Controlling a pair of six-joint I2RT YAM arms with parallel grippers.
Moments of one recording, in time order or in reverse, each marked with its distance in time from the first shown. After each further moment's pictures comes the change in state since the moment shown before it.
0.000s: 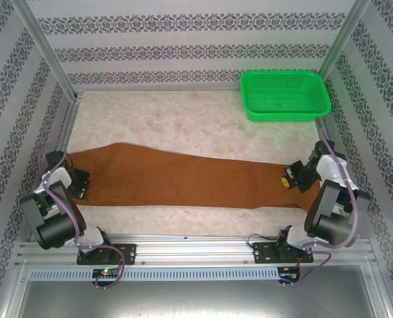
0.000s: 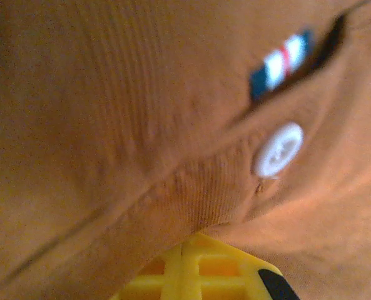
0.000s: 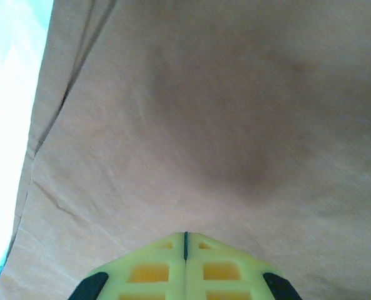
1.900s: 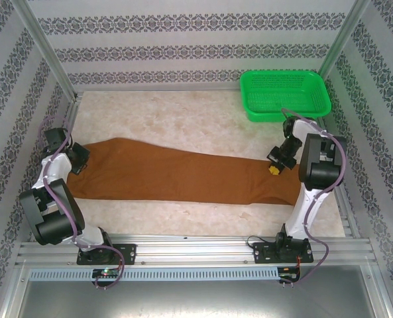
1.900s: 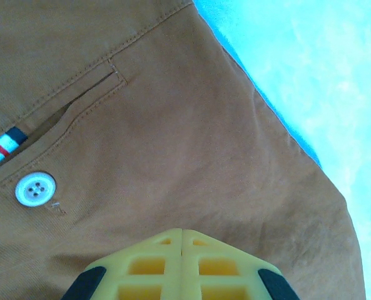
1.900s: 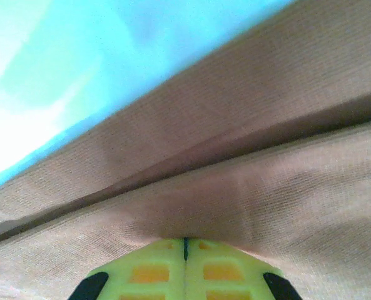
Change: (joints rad) left arm -0.123 -0.009 0.208 0.060 0.002 0.104; right arm 0.239 0.577 0.542 -0.261 0.220 -0.140
